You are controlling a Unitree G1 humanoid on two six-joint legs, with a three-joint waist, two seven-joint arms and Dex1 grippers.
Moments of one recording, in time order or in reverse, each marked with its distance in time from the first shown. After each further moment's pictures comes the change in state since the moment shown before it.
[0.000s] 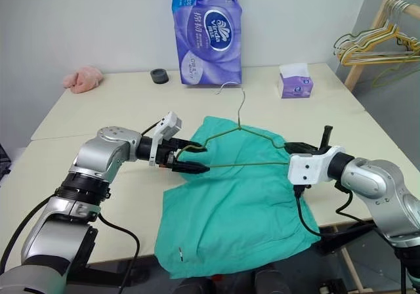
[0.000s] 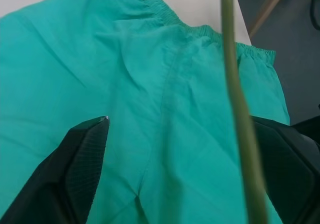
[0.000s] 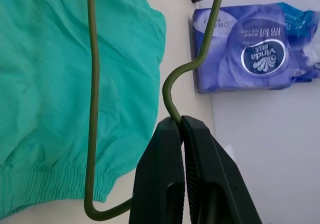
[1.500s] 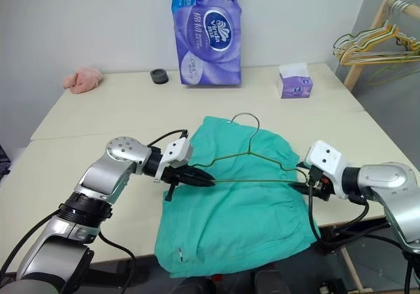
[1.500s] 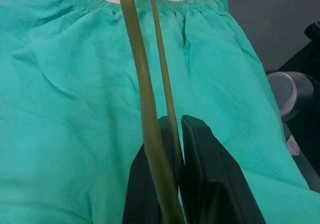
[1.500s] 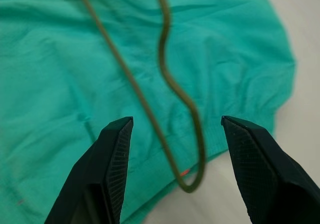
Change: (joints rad) left arm 0.154 0.018 -0.070 -0.236 0.083 -0.281 -0.067; right arm 0.036 -0.031 -0.115 -0.135 0.562 0.857 0.307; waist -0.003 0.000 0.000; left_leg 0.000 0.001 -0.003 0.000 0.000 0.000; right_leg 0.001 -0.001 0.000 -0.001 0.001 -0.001
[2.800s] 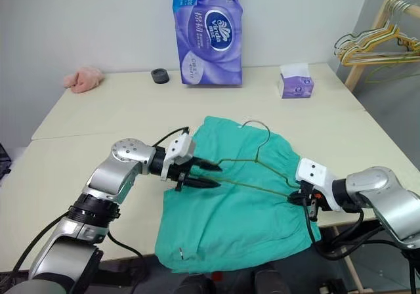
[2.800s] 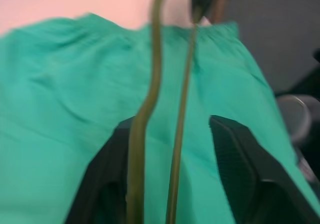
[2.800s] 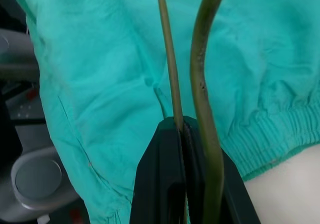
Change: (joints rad) left arm -0.053 -0.094 0.078 0.103 -0.044 0.025 0.084; right arm -0.023 -0.059 0.114 0.036 0.061 0.065 0.045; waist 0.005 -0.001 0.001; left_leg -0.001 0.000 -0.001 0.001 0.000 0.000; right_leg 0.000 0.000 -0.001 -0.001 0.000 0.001
